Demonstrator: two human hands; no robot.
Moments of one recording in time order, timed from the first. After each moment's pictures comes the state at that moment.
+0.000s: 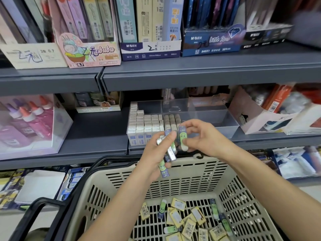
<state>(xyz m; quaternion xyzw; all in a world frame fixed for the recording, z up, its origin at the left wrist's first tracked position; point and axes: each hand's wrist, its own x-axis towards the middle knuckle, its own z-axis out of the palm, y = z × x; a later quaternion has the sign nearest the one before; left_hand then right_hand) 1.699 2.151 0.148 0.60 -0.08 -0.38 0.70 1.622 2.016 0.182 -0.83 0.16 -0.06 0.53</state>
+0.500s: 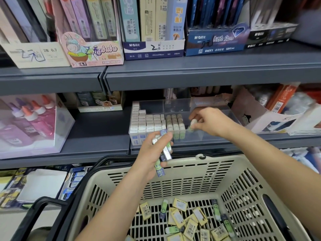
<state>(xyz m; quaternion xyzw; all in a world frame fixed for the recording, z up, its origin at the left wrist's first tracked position) 1.713 2.159 0.141 0.61 -0.07 -0.36 0.70 1.661 1.964 0.188 -0.96 0.19 -0.03 0.21</state>
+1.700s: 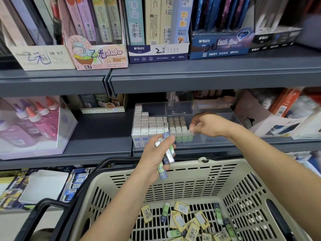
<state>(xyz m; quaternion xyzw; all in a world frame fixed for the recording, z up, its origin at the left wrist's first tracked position) 1.715 2.158 0.138 0.61 -0.06 -0.37 0.70 1.674 1.961 0.186 -0.95 0.18 0.08 0.24</state>
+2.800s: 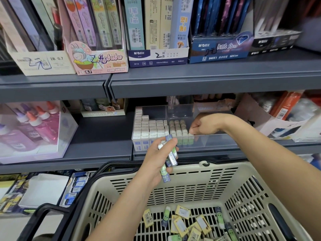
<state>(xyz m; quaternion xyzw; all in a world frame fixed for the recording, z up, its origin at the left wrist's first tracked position) 1.716 2.151 0.135 0.60 -0.06 -0.38 0.70 1.691 1.959 0.206 -0.95 0.13 0.24 0.14</state>
